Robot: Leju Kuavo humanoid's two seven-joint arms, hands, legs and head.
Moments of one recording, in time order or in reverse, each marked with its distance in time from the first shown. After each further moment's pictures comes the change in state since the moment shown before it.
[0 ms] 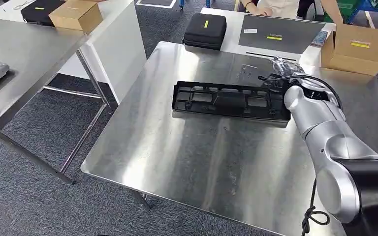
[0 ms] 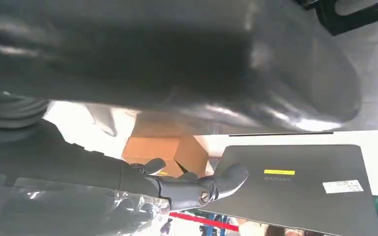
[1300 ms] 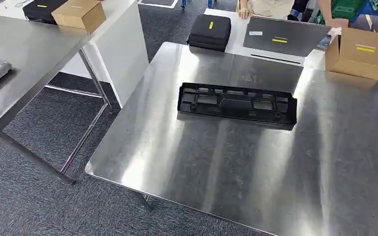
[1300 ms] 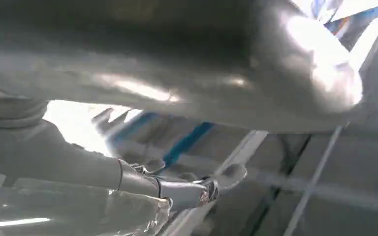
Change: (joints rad) left arm 0.022 -0.011 0.102 0.008 0.056 0.045 0.010; right arm 0.390 -0.867 -0.204 -0.722 -0.411 -0.637 -0.207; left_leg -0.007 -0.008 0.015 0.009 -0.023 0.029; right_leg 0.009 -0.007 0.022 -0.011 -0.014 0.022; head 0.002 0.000
